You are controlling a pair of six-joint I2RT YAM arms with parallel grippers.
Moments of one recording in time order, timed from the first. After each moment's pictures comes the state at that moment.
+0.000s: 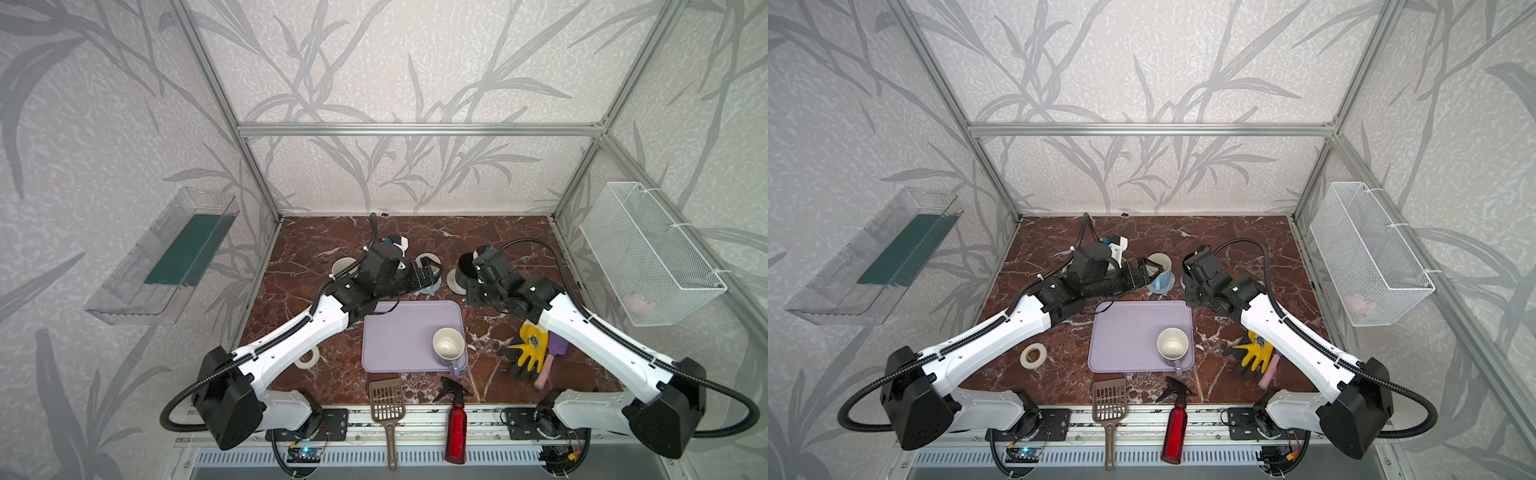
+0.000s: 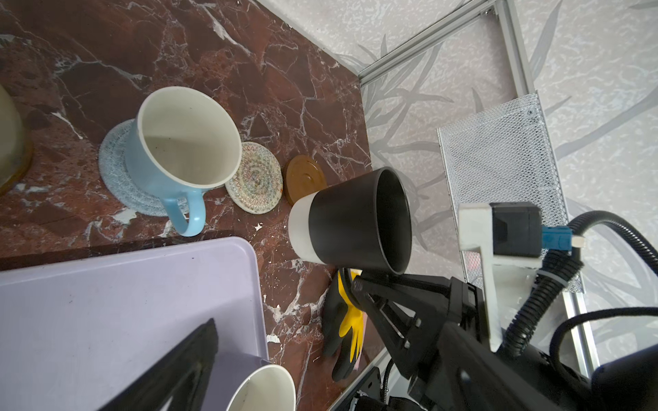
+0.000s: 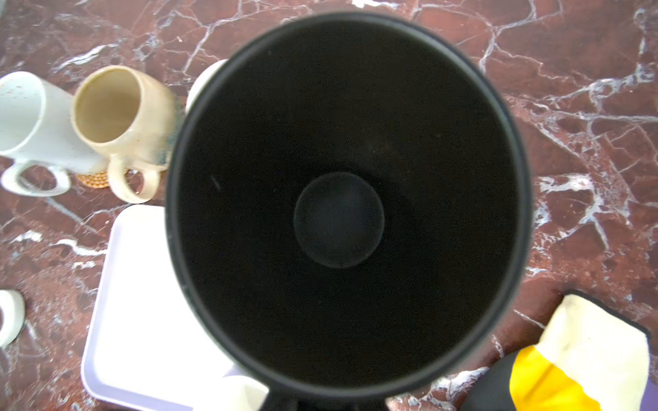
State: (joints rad) left arm -0.72 1.35 1.11 -0.27 0.19 -0.94; right arm 0.64 1.29 1.13 -0.79 0.20 0.51
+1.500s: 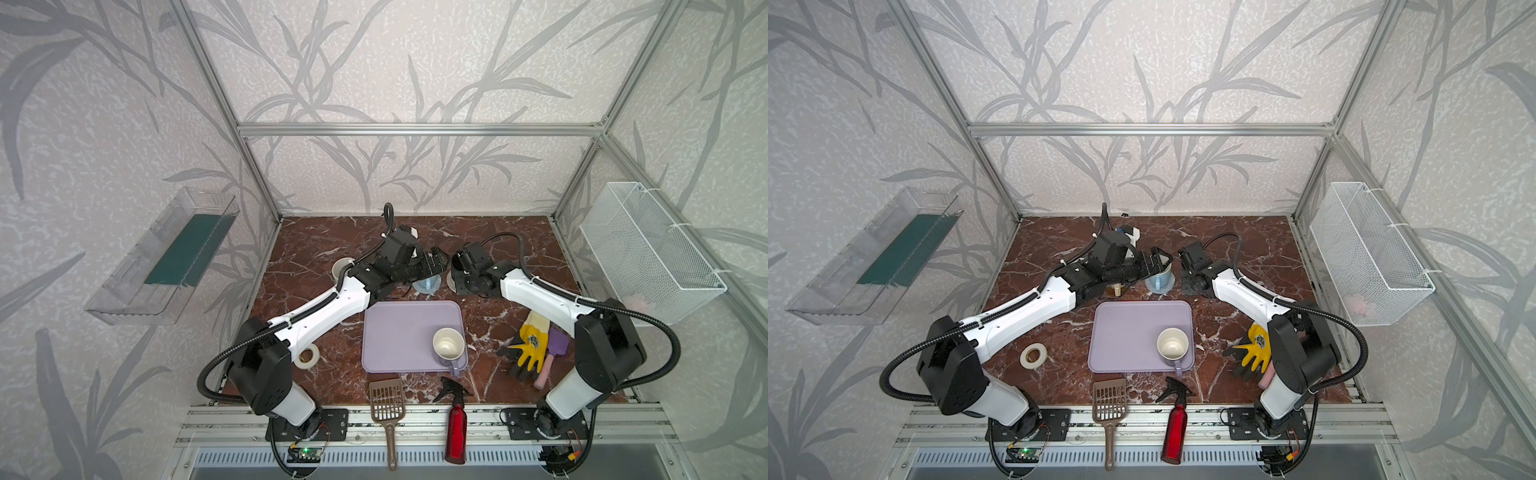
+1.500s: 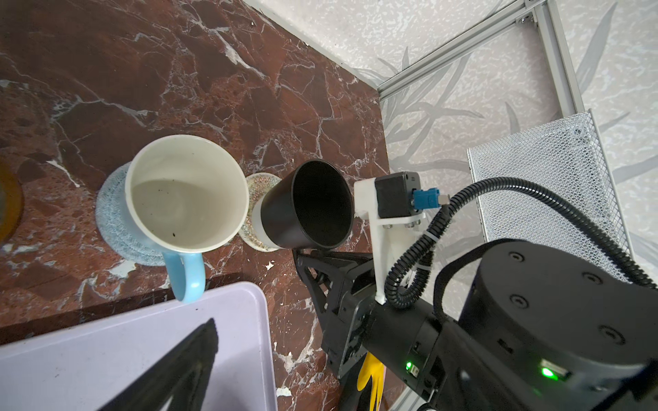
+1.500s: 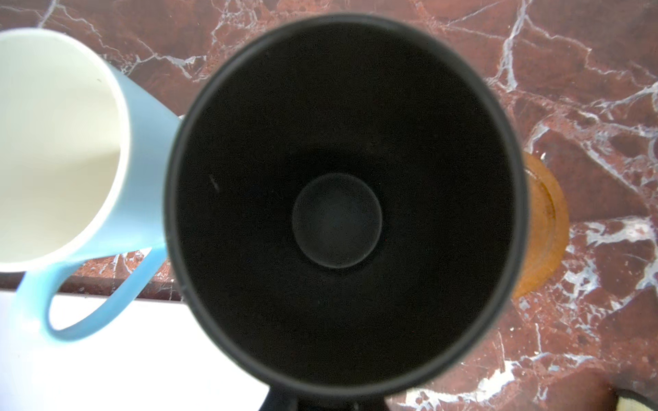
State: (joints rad) left arm -0.70 1.55 1.25 -0.23 0.15 -0.91; right arm 0.52 1.65 1.16 -0.56 0.21 0.43
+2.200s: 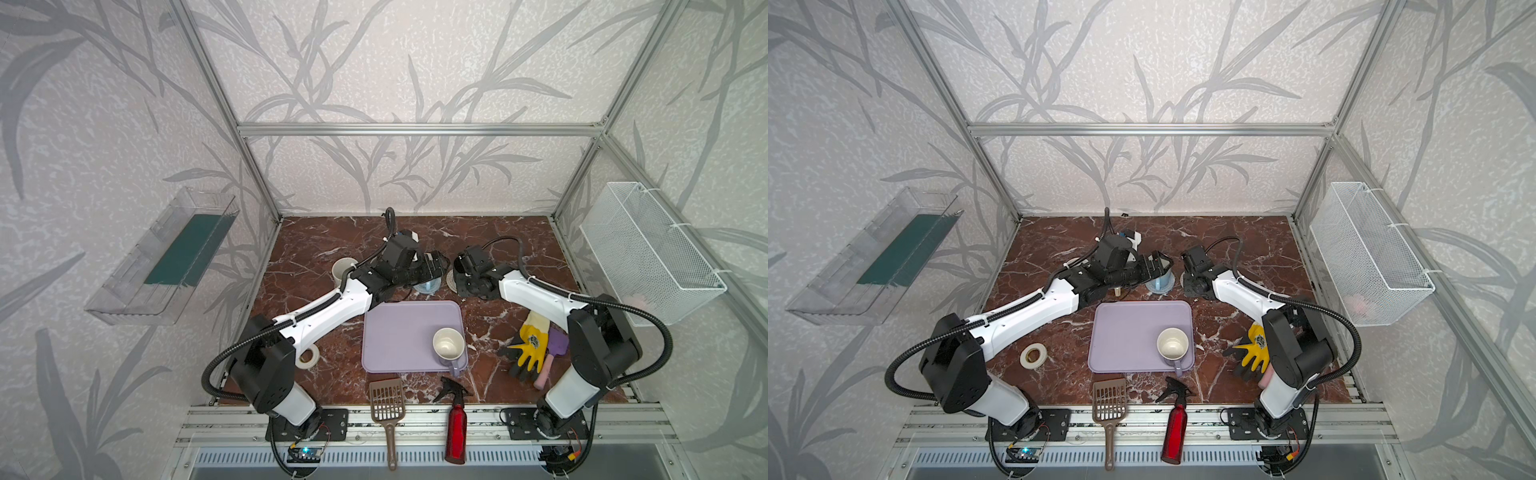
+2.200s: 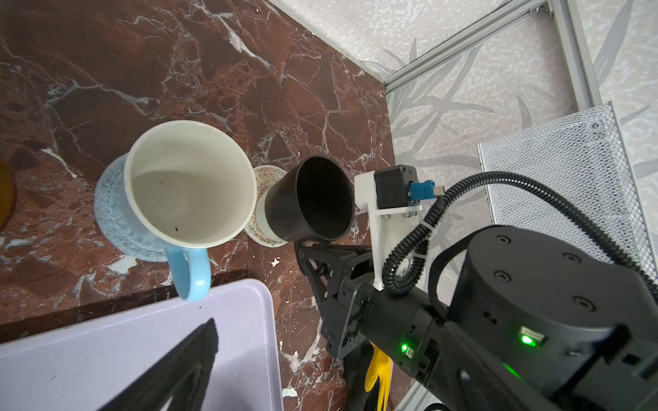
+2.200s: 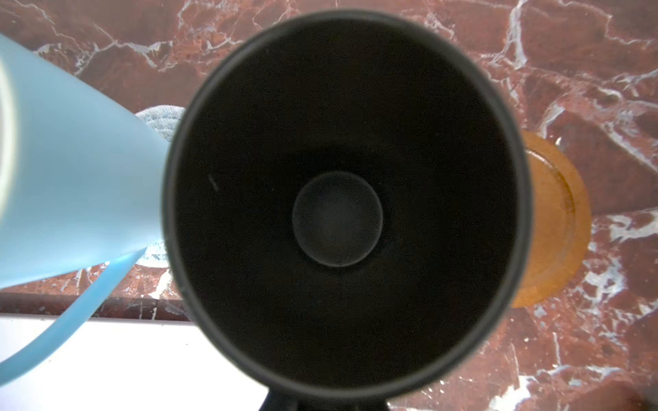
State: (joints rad) left arm -0.70 1.56 1.20 -0.18 0.15 -0.93; right arm 0.50 1.68 1.11 -0.49 0.19 0.44
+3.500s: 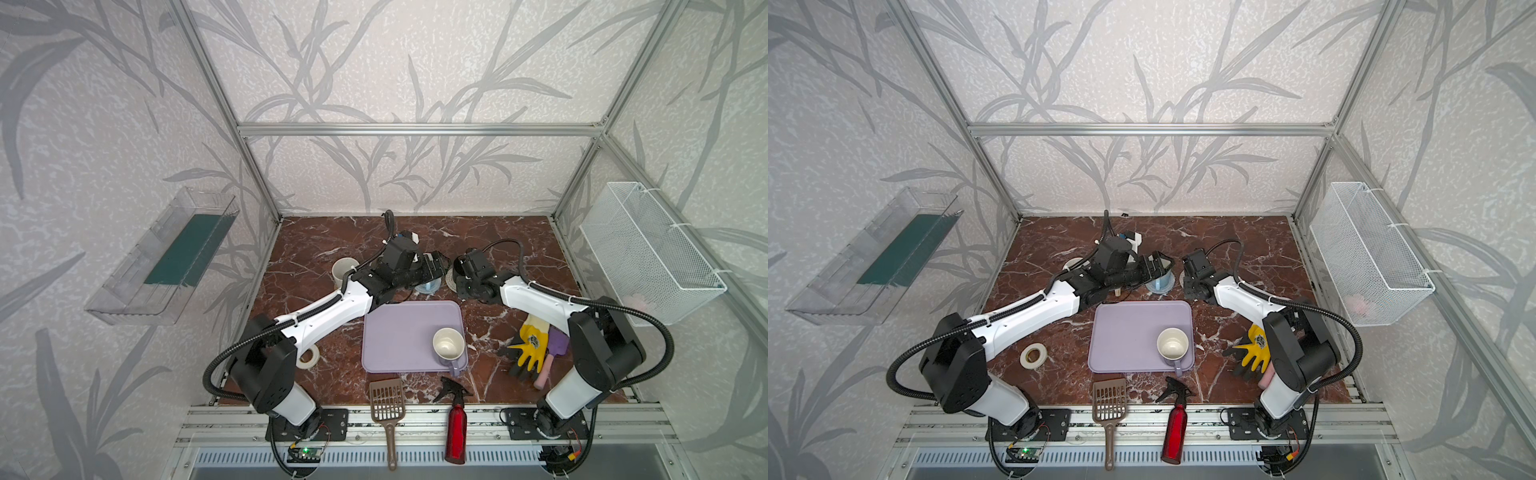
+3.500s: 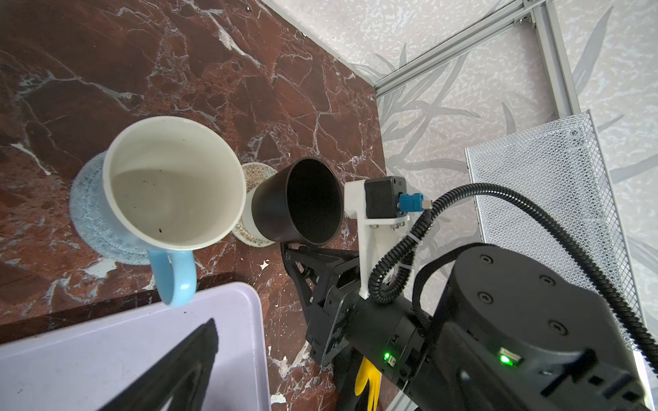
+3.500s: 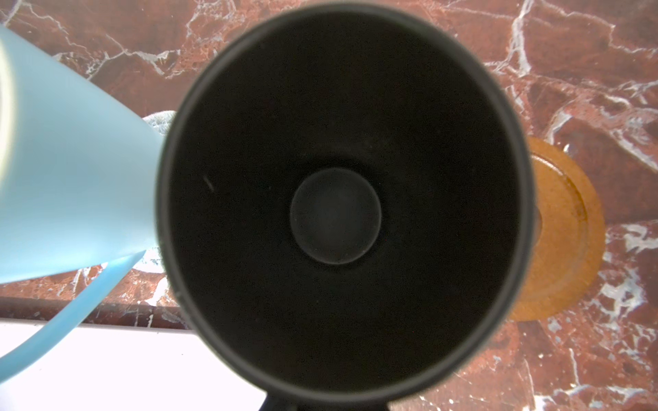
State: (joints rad) left arm -0.71 1.56 1.17 -0.12 0.17 -0.96; right arm 0.51 1.66 1.05 -0.41 0.20 0.43
